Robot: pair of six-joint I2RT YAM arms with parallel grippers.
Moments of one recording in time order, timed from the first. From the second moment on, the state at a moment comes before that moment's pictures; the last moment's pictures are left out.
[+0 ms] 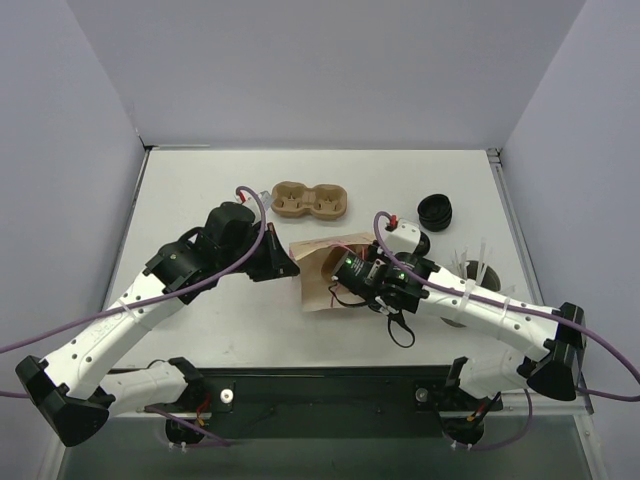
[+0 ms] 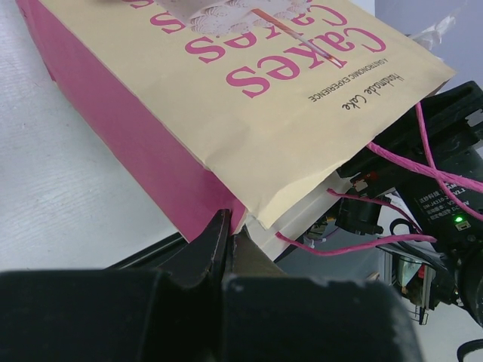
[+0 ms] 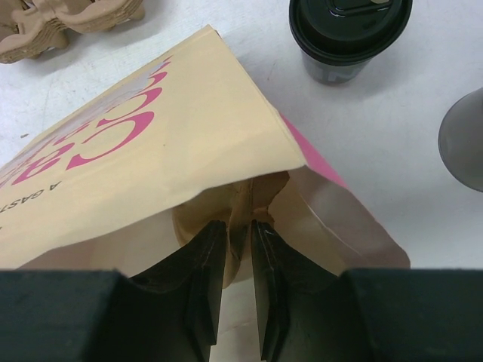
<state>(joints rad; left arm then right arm) -0.74 1.10 1.19 -0.75 0.15 -0.84 1.08 1.32 1.18 -1.07 0.84 1.31</state>
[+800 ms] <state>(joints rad) -0.72 1.10 1.17 -0.75 0.17 -0.79 1.08 1.16 1.02 -0.82 0.79 1.05</state>
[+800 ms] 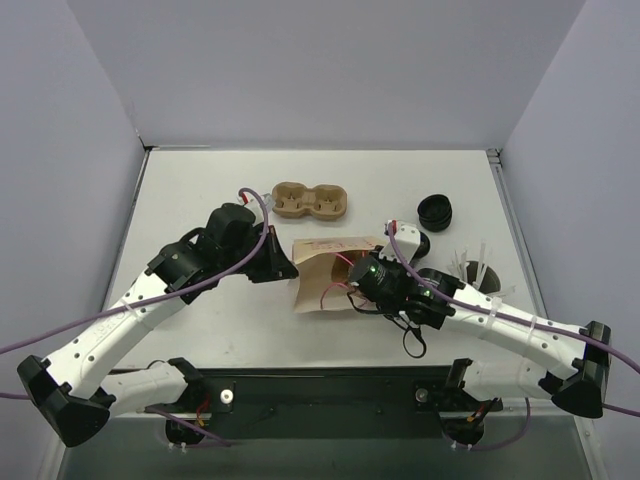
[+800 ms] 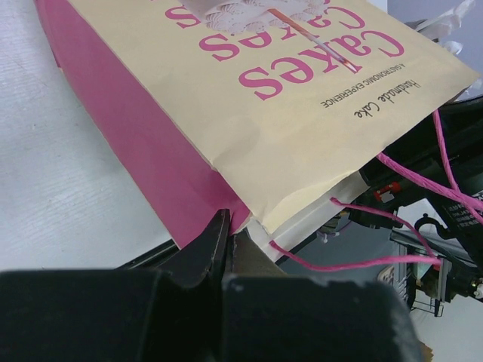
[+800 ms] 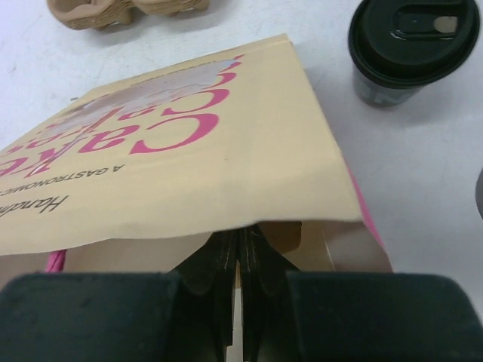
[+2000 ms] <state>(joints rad) -0.68 1.22 1.32 -0.91 0.16 -0.74 0.96 1.08 0.79 -0.20 0.43 0.77</state>
